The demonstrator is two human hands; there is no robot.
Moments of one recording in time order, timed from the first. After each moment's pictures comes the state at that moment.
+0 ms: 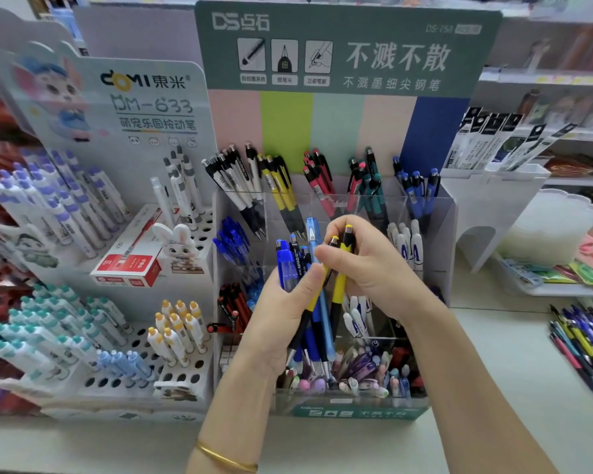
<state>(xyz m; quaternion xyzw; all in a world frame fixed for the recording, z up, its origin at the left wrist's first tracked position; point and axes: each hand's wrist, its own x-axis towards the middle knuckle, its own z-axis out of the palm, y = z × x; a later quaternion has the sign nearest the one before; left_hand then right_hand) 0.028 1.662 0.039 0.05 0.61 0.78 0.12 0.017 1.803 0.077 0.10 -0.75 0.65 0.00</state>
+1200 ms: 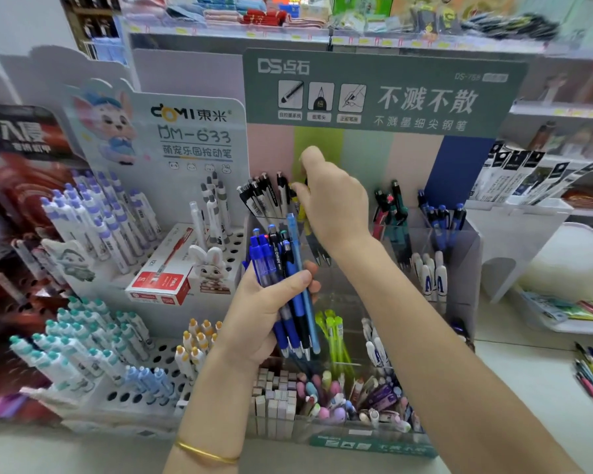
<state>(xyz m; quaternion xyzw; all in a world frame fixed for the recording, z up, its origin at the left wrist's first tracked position) 0.005 1.617 0.066 0.10 0.49 0.86 0.09 -0.077 1.733 0.131 0.08 -0.92 0.12 0.36</state>
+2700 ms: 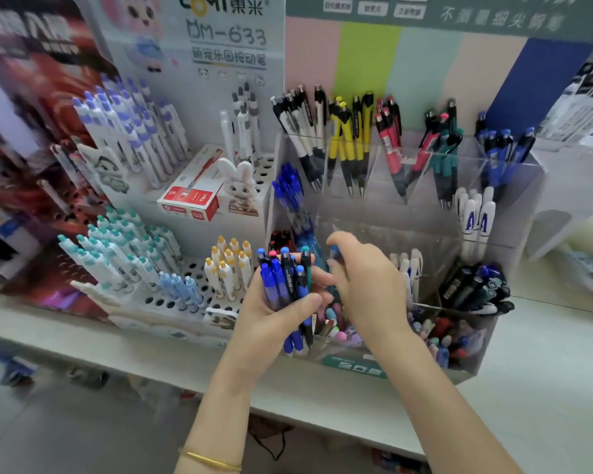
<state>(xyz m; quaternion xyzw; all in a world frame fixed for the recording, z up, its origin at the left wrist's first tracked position) 0.082 1.594 -0.007 0.11 0.60 0.79 0.00 0.042 1.735 0.000 0.10 -0.94 0.21 0.26</state>
